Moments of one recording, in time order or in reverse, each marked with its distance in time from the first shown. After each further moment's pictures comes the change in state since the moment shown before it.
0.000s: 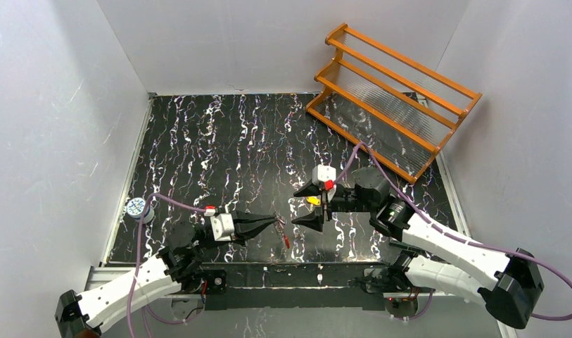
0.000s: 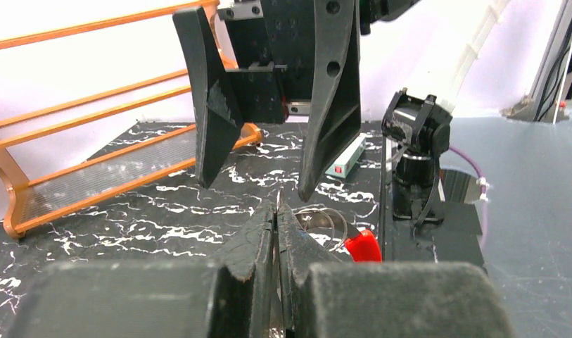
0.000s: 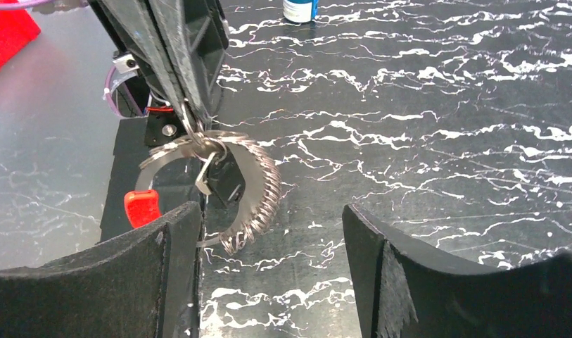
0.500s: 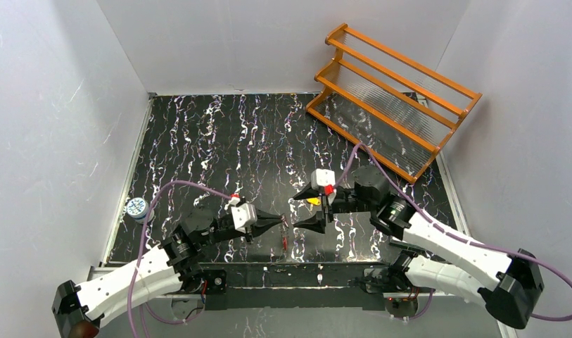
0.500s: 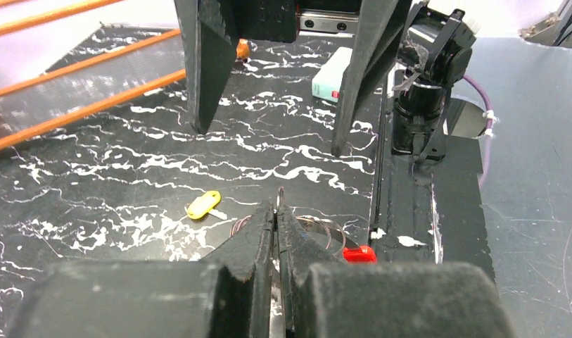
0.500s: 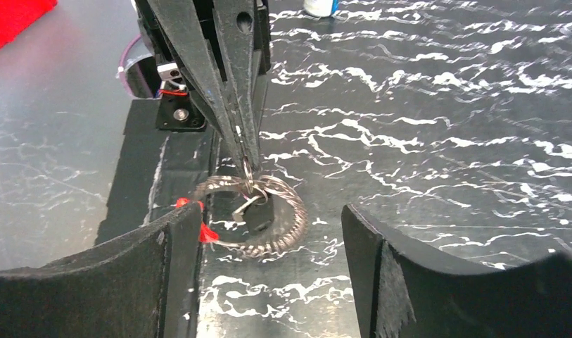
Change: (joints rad) left arm 0.000 0.177 0.172 -0.299 0.000 0.037; right arm 0.000 0.044 0.050 -0.090 -0.070 -0.057
